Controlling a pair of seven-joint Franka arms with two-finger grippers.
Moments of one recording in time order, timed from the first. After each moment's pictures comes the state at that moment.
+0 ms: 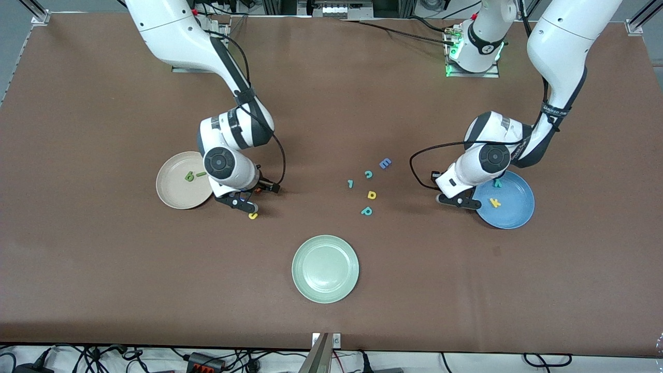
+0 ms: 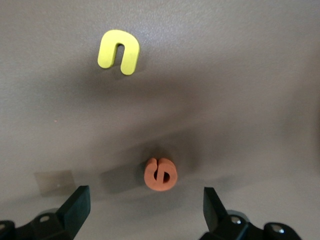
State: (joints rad) left arm 0.13 0.52 -0.40 -2.11 0.20 2.43 -0.25; right arm 0.59 0.64 -0.12 -1.82 0.23 2.30 0.67
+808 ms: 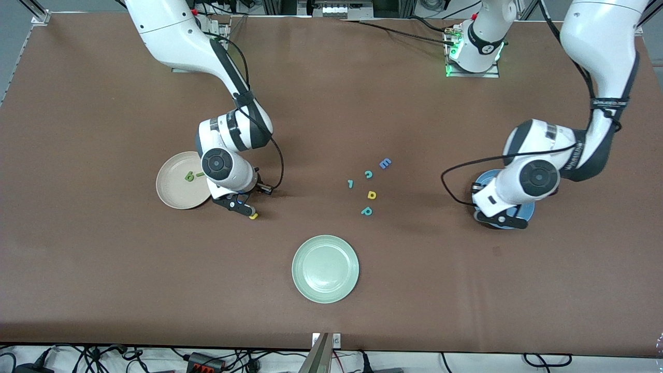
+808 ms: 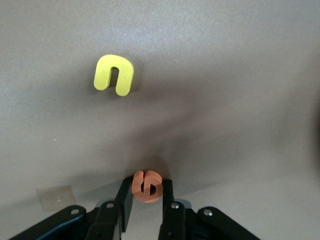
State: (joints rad) left arm 0.24 0.50 -0.38 -1.83 0.36 2.03 -0.12; right arm 0.59 0.64 -0.14 -1.82 0.23 2.31 0.67
